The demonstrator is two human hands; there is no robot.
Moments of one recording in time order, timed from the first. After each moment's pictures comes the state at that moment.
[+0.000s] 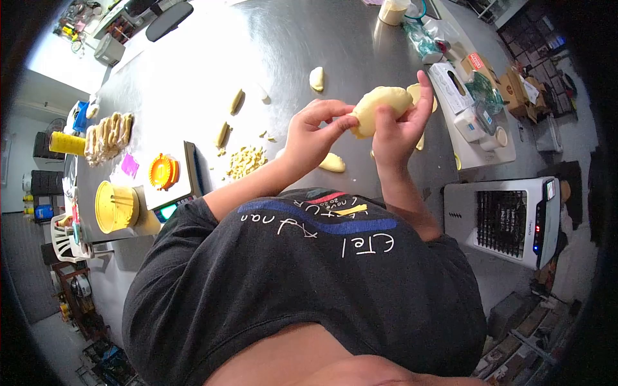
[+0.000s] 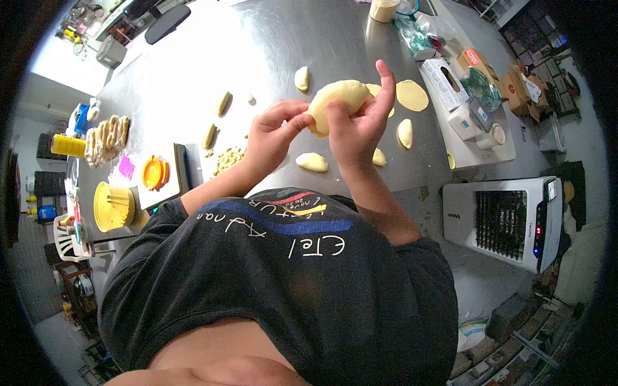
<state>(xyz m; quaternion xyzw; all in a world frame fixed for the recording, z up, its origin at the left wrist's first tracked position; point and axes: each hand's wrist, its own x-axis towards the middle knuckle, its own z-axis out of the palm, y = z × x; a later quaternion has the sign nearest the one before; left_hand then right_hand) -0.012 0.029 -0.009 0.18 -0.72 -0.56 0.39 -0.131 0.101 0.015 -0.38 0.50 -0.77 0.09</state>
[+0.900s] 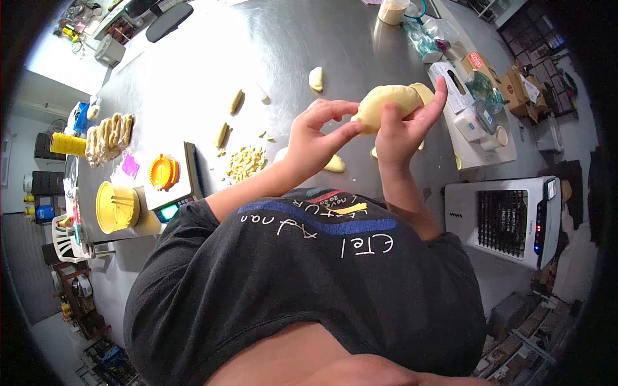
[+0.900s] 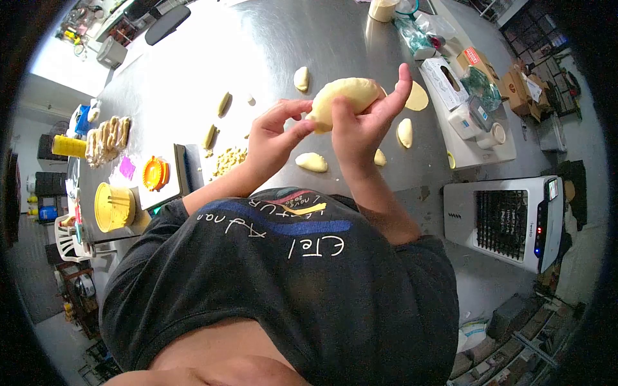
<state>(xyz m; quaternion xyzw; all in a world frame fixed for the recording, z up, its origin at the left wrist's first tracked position) -0.019 0.036 -0.003 0.16 -0.73 -0.51 0.42 -0.136 0.101 0.019 -0.37 0.52 -0.77 0.01</state>
